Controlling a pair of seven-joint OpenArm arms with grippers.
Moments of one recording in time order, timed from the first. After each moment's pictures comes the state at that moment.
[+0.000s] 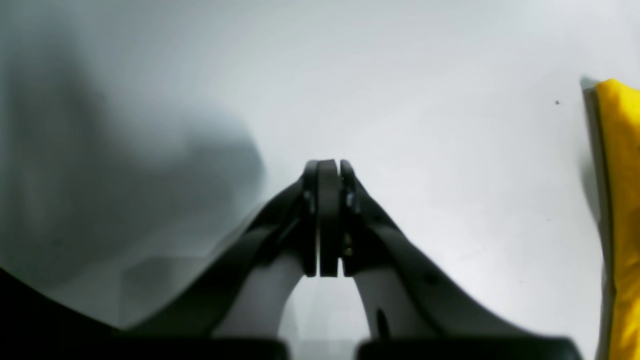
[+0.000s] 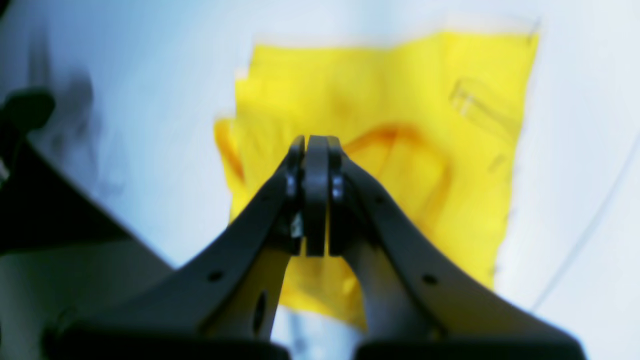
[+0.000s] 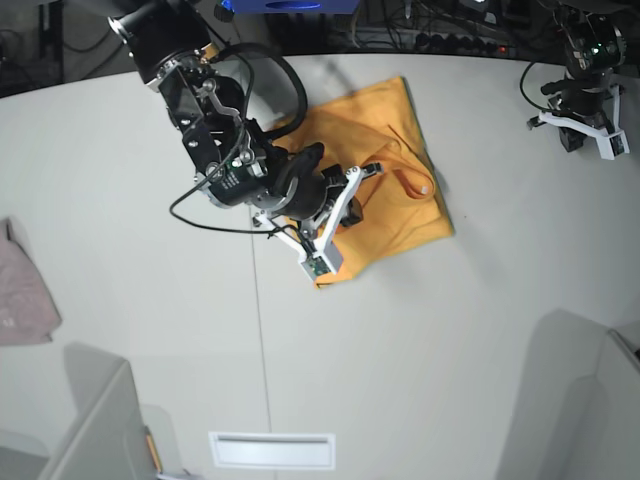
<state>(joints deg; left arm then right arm) 31.4 -9.7 -38.7 106.5 -27.7 -8.7 40.8 4.7 3.3 -31.0 107.4 26.0 -9.0 -67.8</state>
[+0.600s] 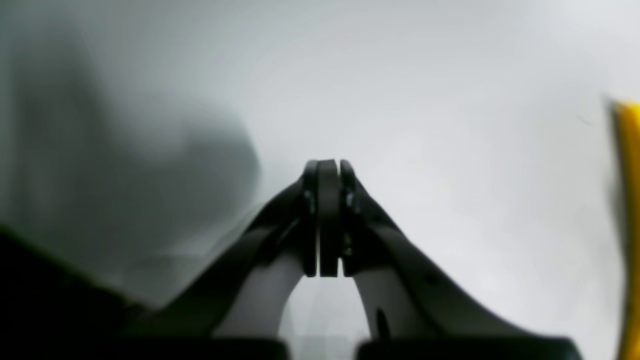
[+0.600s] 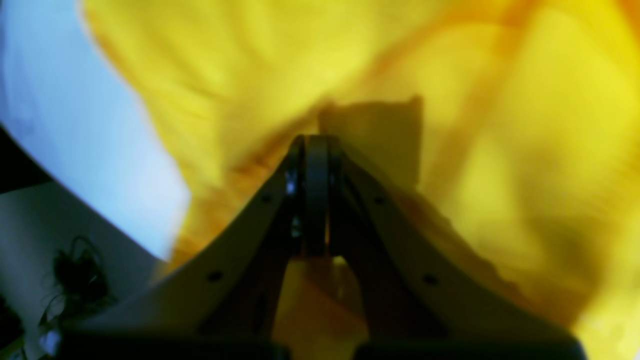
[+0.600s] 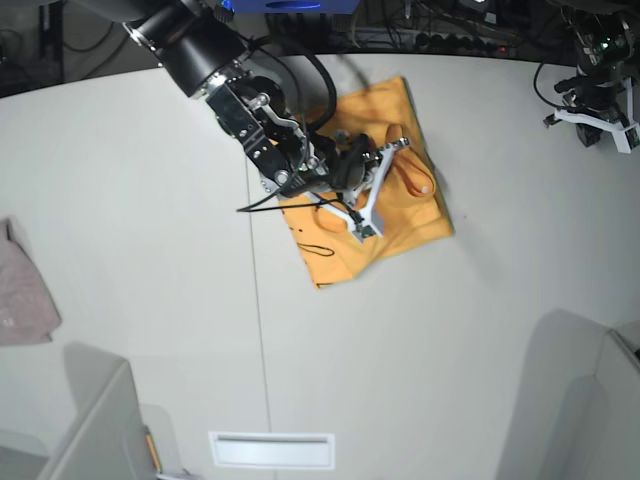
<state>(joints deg) 31.6 -9.5 -43.0 106.6 -27.2 -8.6 40.8 7.6 -1.5 -39.7 86.9 25.9 -9.0 -64.8</state>
